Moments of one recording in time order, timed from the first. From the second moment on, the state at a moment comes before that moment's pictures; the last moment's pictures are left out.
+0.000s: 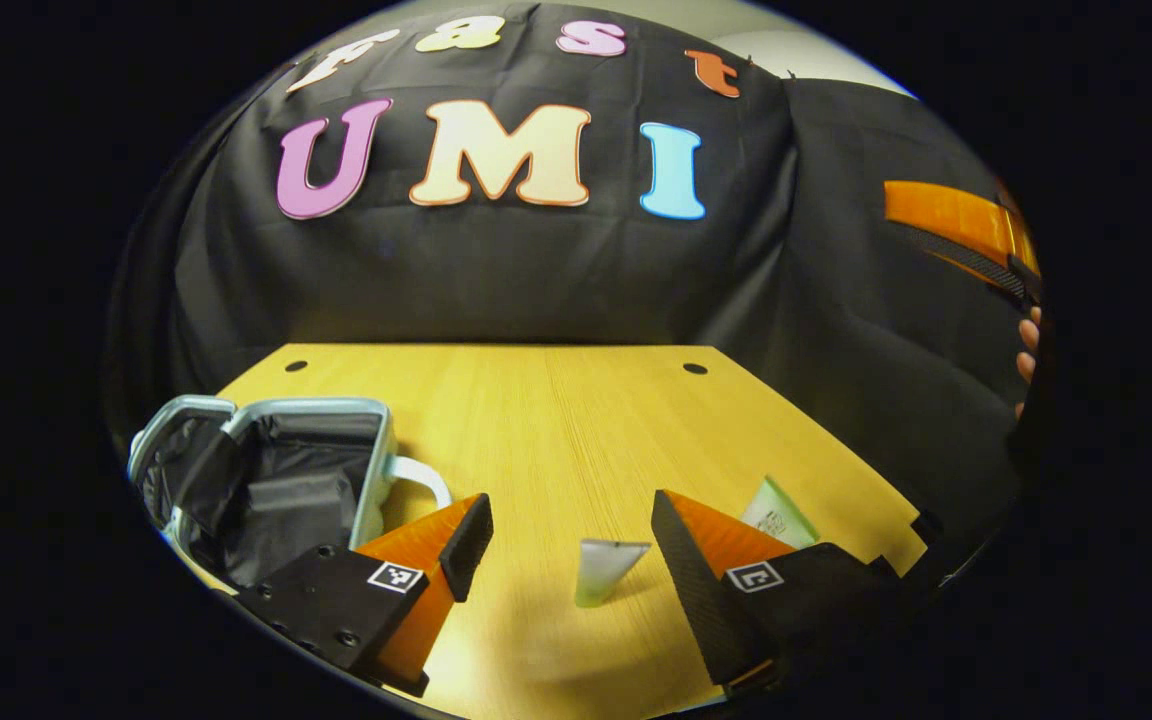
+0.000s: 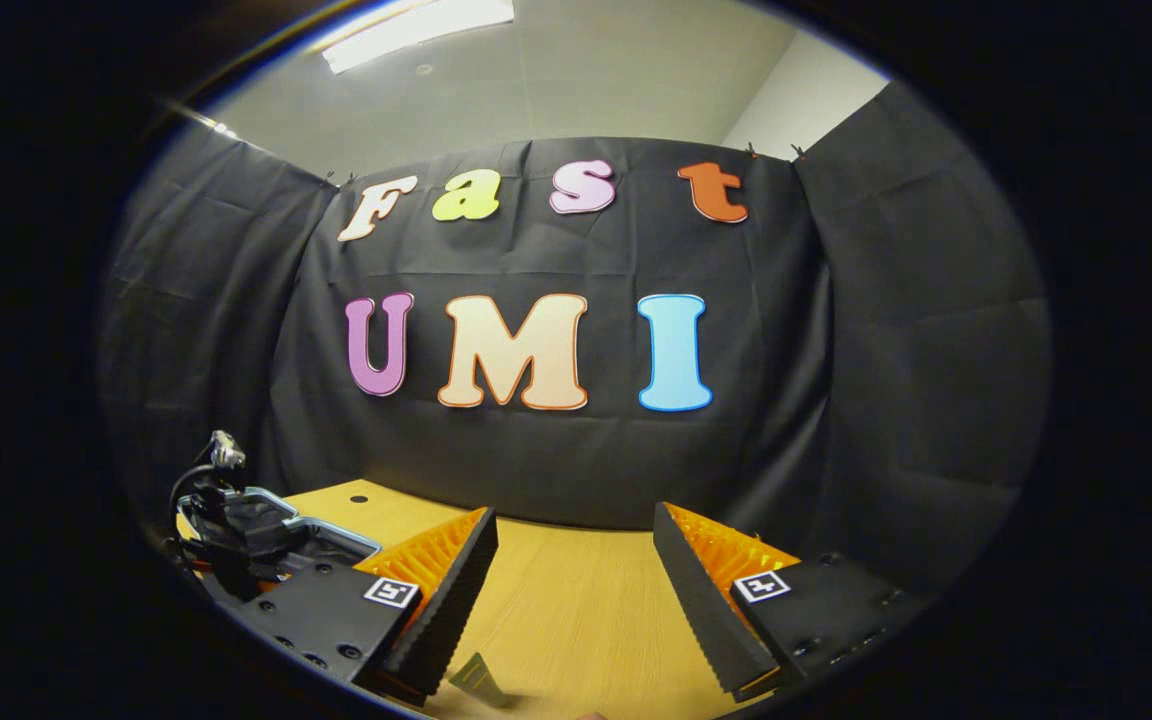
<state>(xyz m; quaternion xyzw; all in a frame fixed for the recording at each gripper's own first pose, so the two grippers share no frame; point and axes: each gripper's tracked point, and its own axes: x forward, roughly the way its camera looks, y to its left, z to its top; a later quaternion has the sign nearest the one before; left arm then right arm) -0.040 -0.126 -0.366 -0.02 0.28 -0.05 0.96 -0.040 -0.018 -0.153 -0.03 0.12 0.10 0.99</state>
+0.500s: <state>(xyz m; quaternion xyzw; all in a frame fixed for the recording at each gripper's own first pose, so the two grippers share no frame) -0.047 -0.138 -0.442 -0.04 0.32 -0.07 0.94 -0.061 -0.007 -0.200 -0.06 0.16 0.12 0.98</state>
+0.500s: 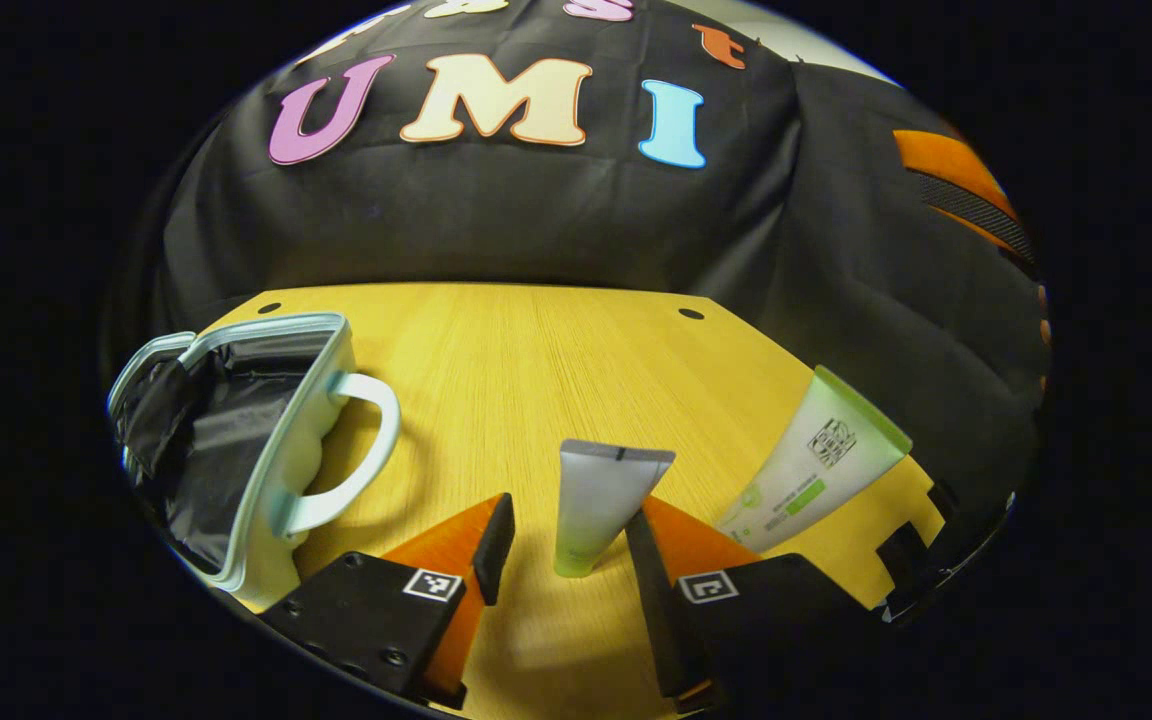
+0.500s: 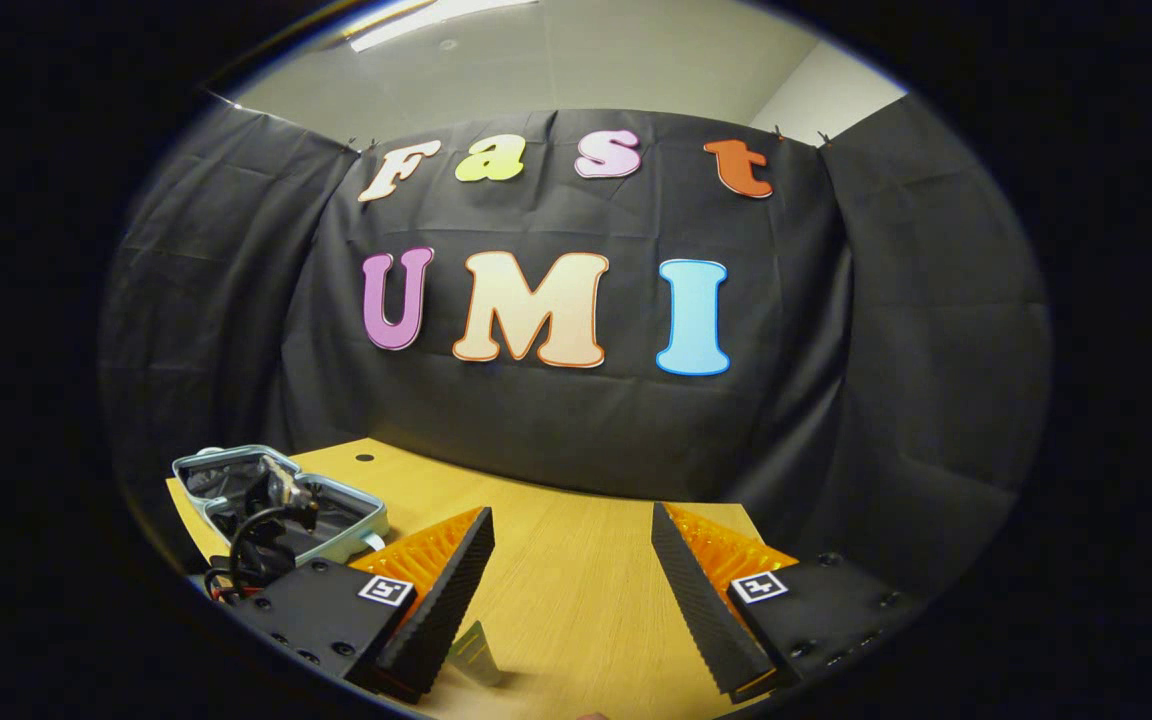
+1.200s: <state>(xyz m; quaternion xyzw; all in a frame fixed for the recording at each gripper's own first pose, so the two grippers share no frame) -0.026 -0.135 -0.375 -0.03 0.28 -0.10 0.96 -0.098 0.011 -0.285 -0.09 0.23 0.16 0.96</state>
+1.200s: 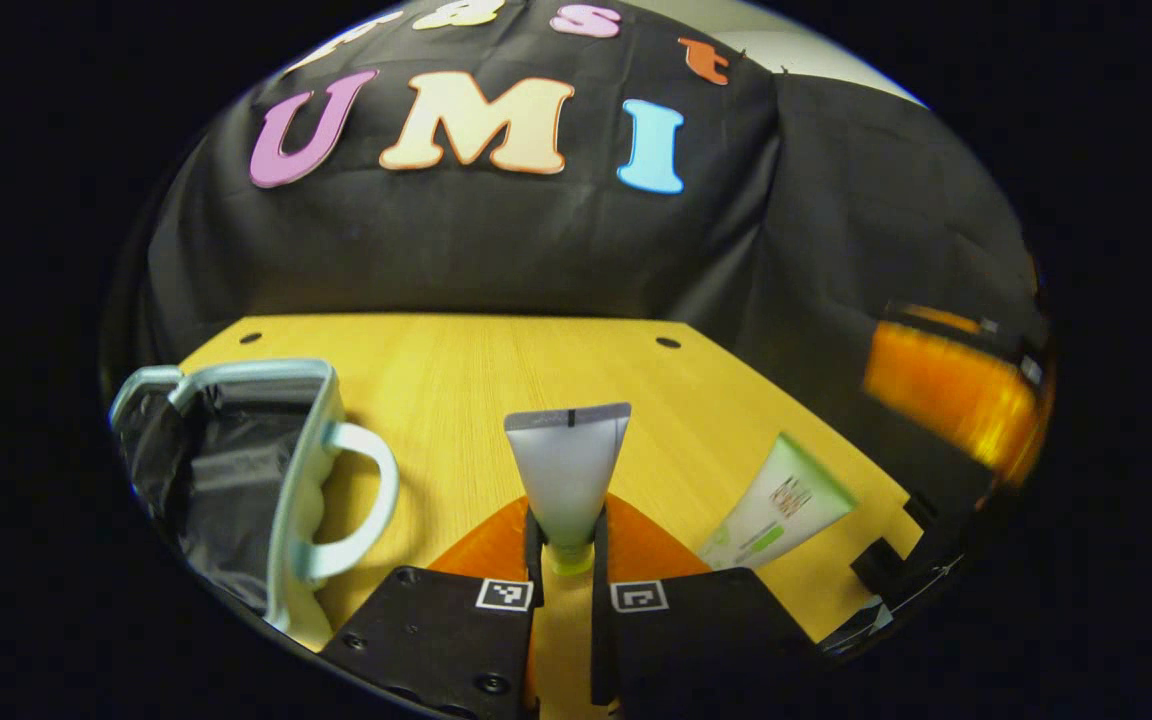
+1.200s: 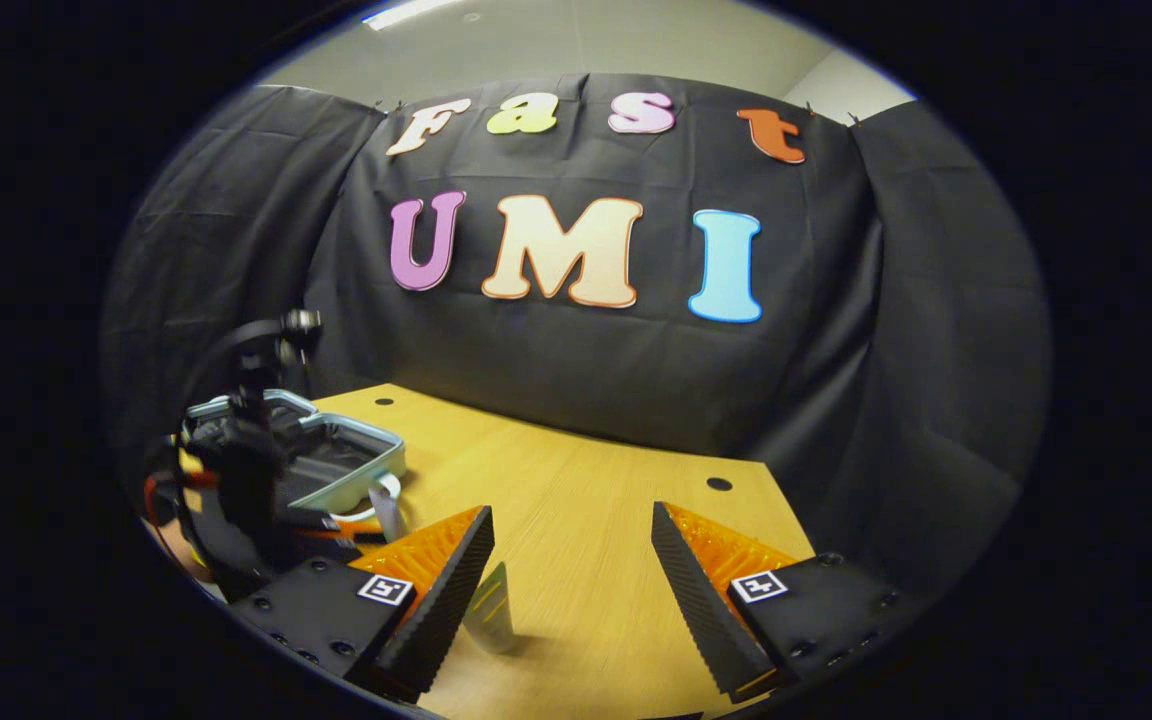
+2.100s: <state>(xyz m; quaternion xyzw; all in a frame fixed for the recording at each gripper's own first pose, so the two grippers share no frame) -0.053 -0.053 -0.292 0.00 0.28 0.01 0.96 -0.147 0.047 -0.443 -0.05 0.40 0.22 0.89</state>
